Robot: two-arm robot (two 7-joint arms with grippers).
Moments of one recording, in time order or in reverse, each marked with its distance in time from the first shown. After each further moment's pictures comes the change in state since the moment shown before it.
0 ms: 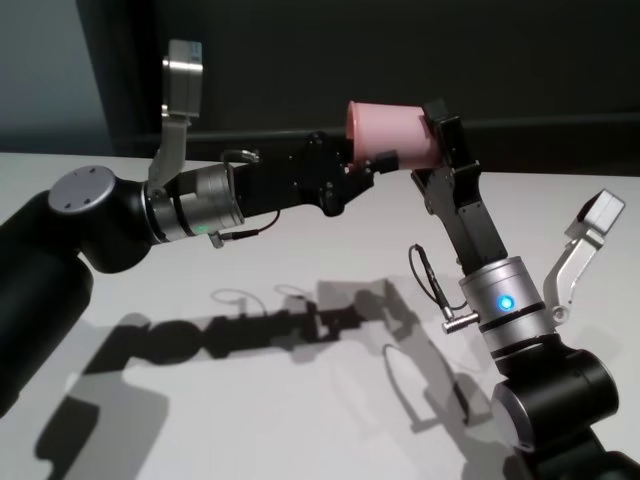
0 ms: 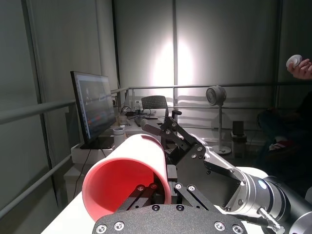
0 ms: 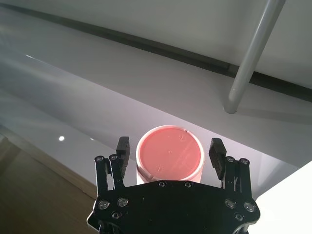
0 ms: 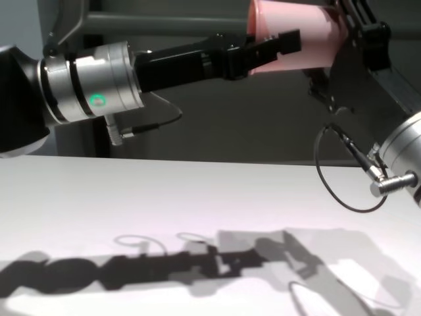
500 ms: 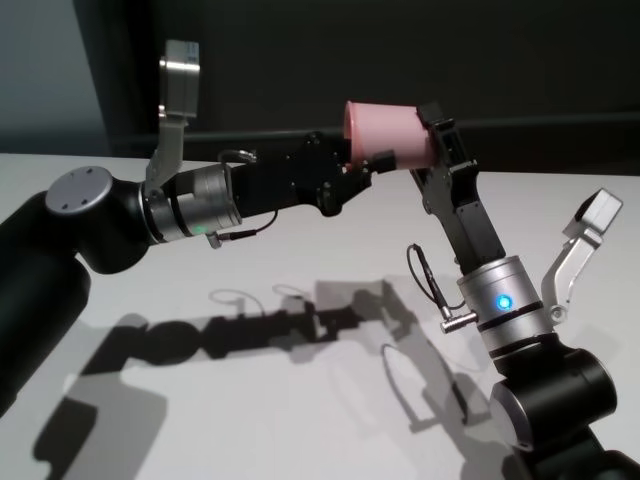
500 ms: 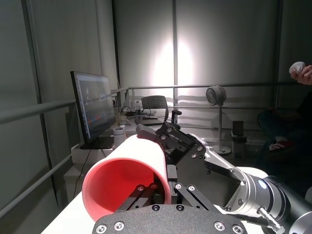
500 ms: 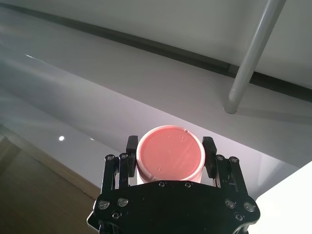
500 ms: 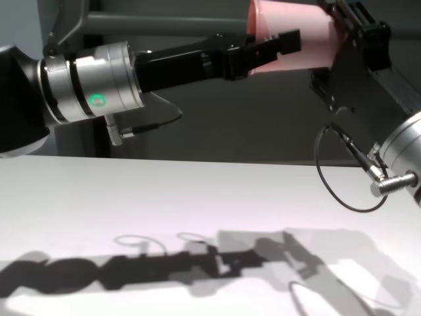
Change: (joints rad) left arm 0.000 0.000 0.000 0.000 0.000 0.000 0.000; right arm 0.000 -0.001 0.001 -0.001 -0.002 0.000 0.000
